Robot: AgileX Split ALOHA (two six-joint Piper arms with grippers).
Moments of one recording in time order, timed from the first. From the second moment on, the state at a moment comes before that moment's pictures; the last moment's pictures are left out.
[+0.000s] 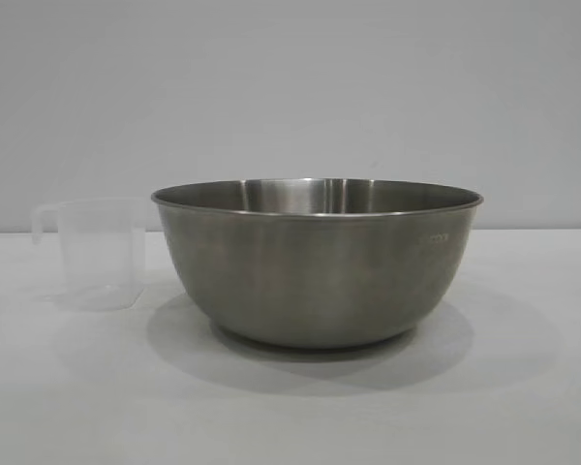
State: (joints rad) left arm -0.44 0.02 -0.48 -0.03 1.12 0.08; right arm 0.01 -0.02 -0.49 0.08 1.14 -0.04
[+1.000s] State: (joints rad) left arm -0.02 0.01 -0.48 -0.03 1.12 0.08; right arm 0.02 -0.02 -0.49 0.08 1.14 -0.04
